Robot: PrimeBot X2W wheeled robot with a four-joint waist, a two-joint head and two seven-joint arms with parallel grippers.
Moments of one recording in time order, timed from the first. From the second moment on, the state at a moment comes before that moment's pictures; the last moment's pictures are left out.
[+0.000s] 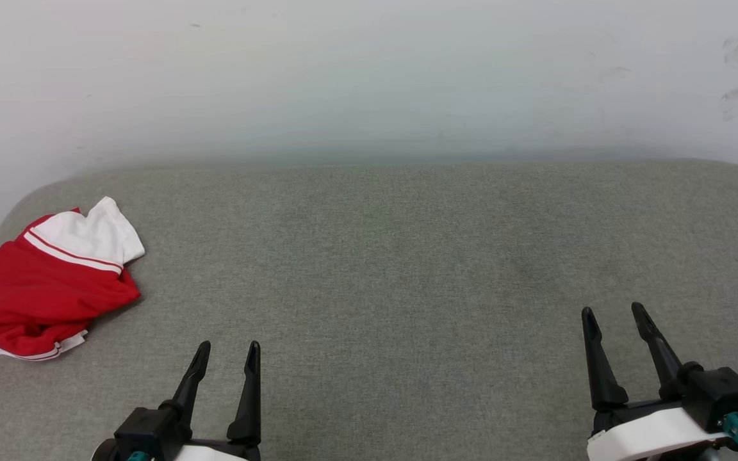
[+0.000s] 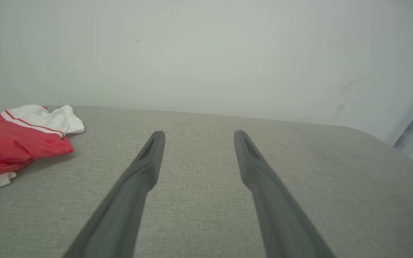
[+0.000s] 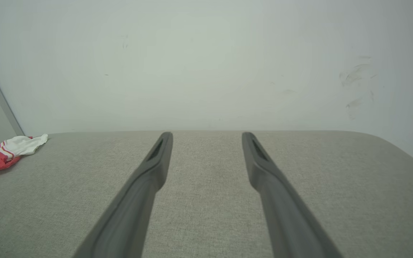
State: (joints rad) left arm 0.11 0.05 -0.07 0.04 -0.21 -0.10 -0.26; right arm 0.02 -0.05 0.00 0.11 0.13 0.13 -0.26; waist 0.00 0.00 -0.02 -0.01
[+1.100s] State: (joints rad) left arm 0.11 0.05 -0.04 0.07 -0.19 -0.11 -0.26; right arm 0.04 -0.05 0.11 0.16 0.14 0.13 -0.26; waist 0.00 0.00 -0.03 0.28
